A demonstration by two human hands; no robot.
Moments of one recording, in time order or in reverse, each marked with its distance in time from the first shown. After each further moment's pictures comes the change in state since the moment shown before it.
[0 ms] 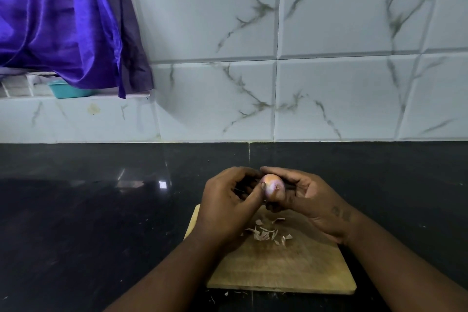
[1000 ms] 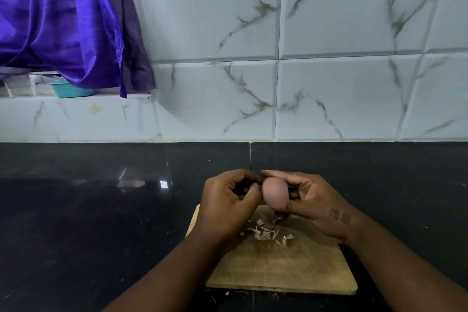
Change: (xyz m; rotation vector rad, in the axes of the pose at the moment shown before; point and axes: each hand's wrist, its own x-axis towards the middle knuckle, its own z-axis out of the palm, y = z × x) left_hand 0.002 -0.005 0.000 -0.032 -0.017 -0.035; right_hand -0.001 0.001 -0.006 -0.167 -0.030 -0.042
